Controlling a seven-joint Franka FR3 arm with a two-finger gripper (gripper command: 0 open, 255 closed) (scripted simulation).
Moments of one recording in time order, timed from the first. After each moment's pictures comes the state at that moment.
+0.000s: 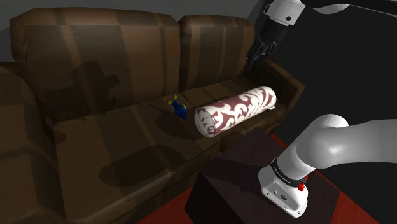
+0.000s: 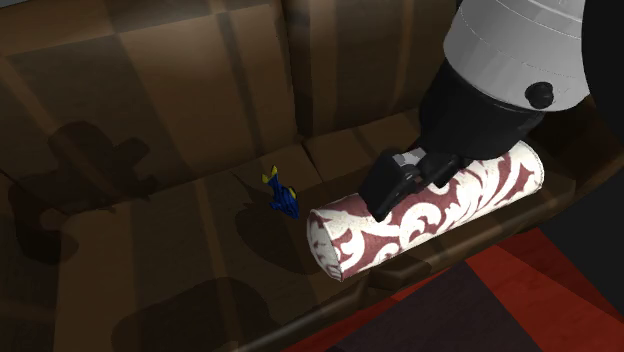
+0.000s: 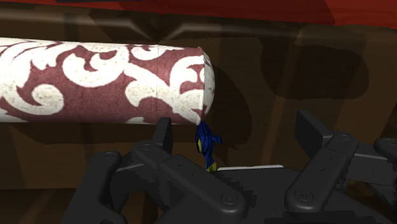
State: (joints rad) arm -0.01 -0.78 -0.01 -2.38 0.11 1.65 -0.05
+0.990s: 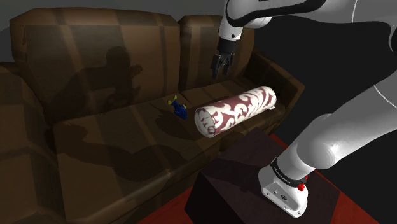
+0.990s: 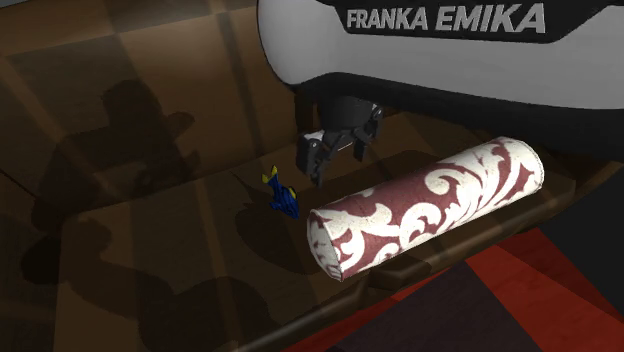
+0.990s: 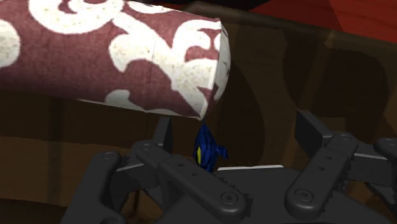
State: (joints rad) arm 0.01 -0.20 -0.01 -2.16 0.08 1.82 -0.17
